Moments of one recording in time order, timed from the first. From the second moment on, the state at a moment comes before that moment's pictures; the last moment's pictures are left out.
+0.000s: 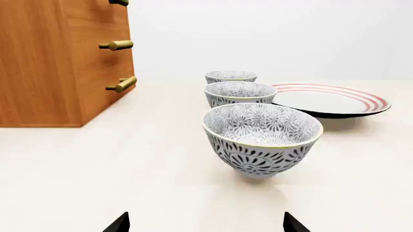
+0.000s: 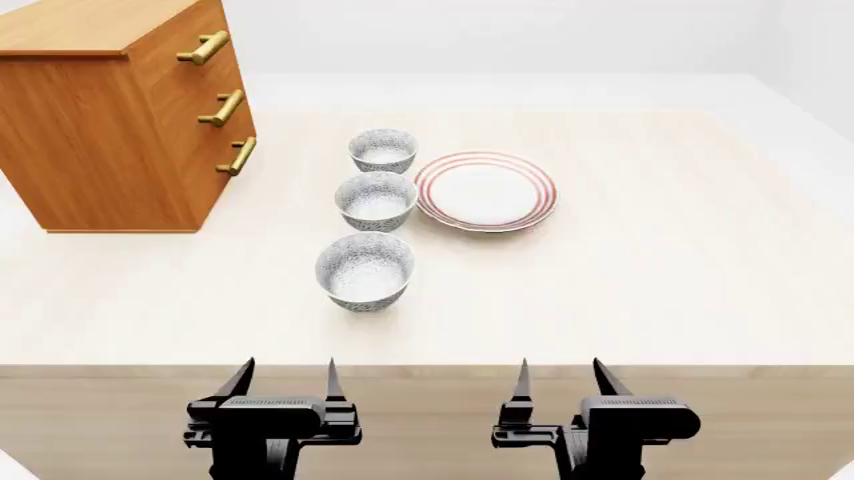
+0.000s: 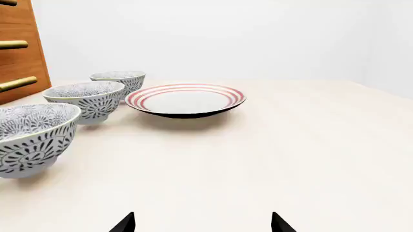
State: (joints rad) left arm 0.00 0.00 0.00 0.00 0.00 0.00 0.00; right arm 0.00 0.00 0.00 0.00 0.00 0.00 0.00
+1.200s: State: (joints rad) left arm -0.48 -0.19 0.10 0.11 -0.26 -0.60 0.07; right arm 0.32 0.22 -0.07 -0.33 0.22 0.69 0.02
